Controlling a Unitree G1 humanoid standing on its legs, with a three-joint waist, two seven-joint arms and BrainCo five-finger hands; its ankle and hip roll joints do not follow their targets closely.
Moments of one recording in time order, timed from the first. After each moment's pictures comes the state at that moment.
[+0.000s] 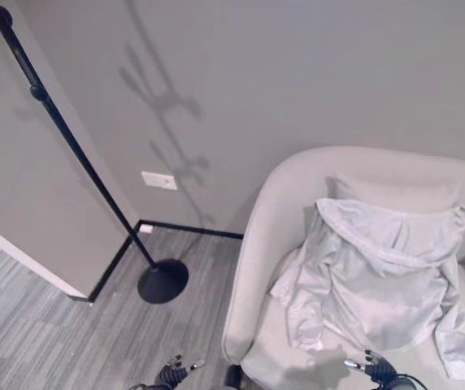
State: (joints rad) left arm 0.06 0.28 -0.19 1.15 -0.26 -0.16 0.03; right arm 0.03 -0.29 0.27 1.09 0.24 -0.11 -0.04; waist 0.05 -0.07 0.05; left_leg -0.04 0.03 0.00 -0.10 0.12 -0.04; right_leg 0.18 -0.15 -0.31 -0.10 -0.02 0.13
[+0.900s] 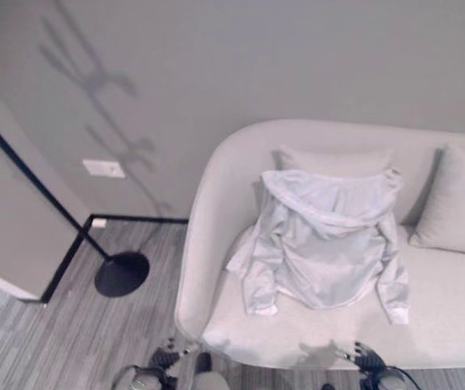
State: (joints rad) left arm 0.02 0.26 -0.23 1.08 -0.27 -0.15 0.03; right arm 0.08 -0.30 0.25 1.08 0.24 -0.10 -0.04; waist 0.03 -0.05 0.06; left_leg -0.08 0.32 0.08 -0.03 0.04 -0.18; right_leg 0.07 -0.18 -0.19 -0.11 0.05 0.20
